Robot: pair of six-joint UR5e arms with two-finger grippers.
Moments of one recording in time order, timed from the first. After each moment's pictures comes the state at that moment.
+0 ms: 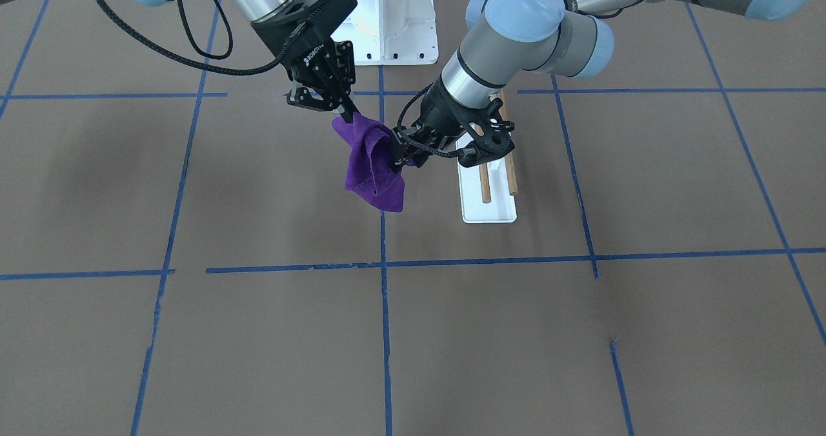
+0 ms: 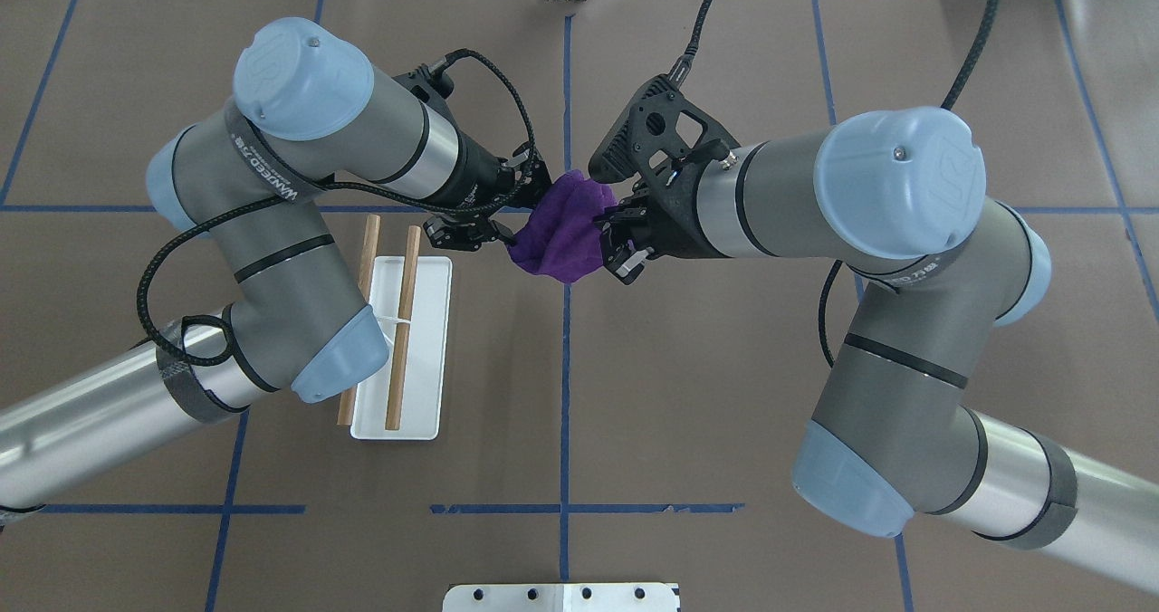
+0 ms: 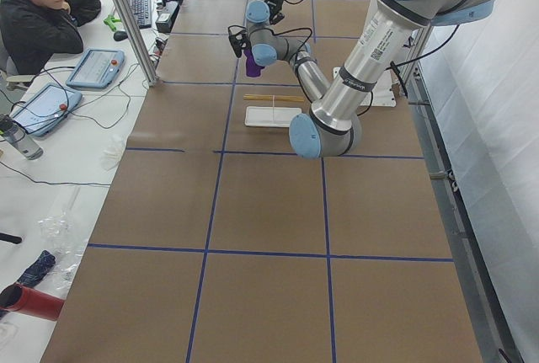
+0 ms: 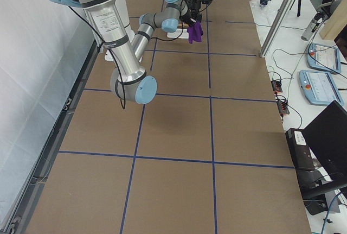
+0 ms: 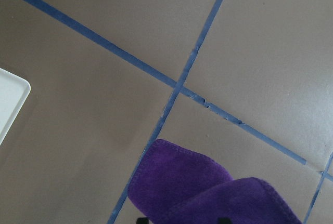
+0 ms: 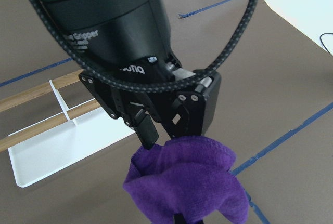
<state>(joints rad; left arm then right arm) -0.67 -2.27 -1.65 -1.98 -2.07 -1.79 0.57 -1.03 1.99 -1.24 1.76 0.30</state>
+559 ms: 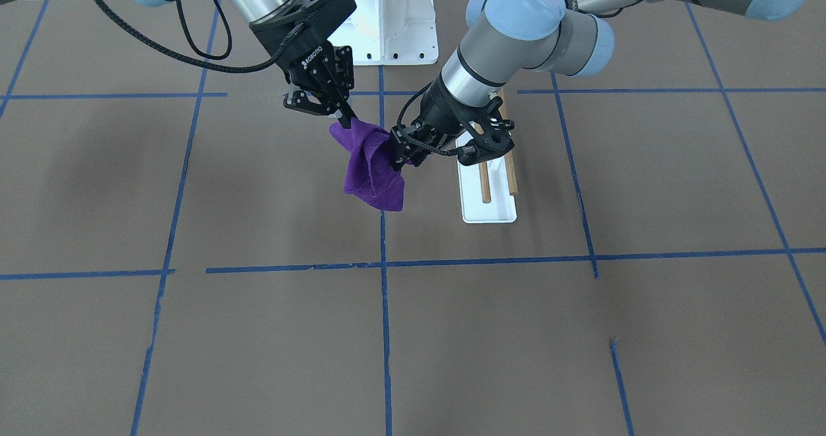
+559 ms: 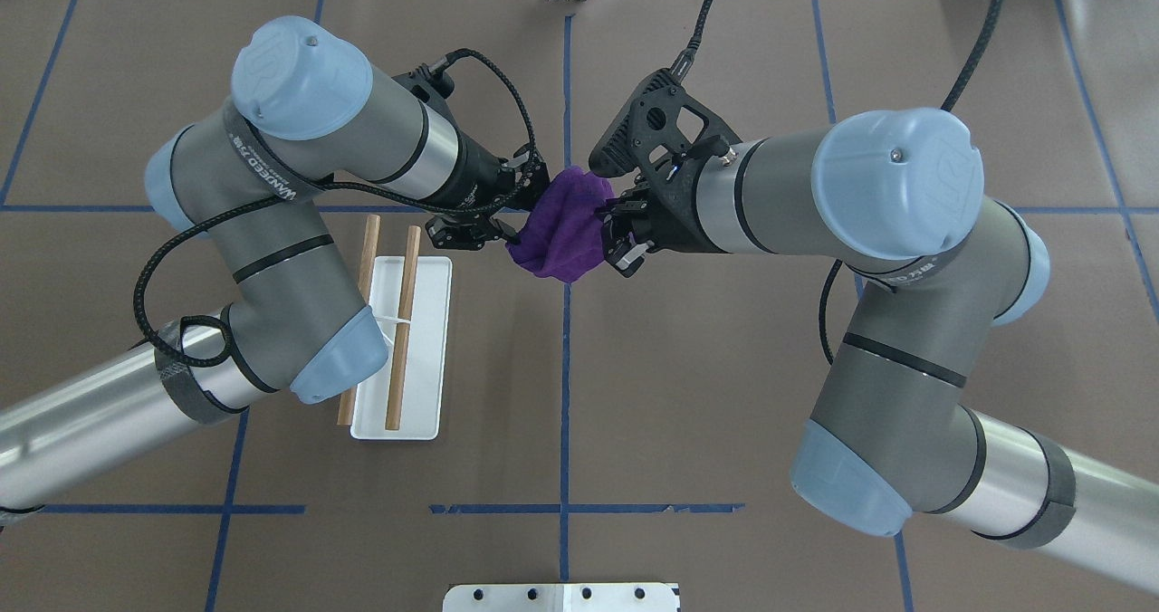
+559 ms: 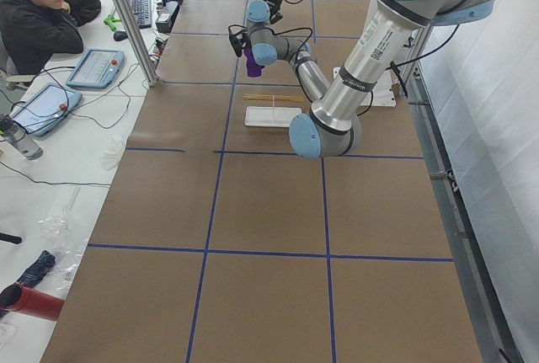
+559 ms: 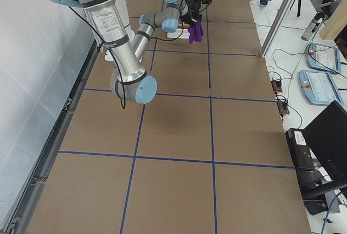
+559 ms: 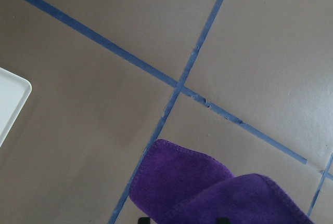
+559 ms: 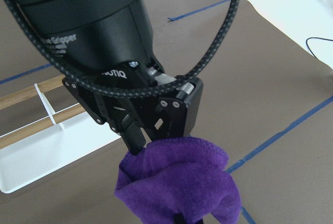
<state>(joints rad) -0.67 -2.27 -1.66 -1.98 -2.07 -1.78 0.57 -1.03 1.99 -1.24 1.73 0.30</state>
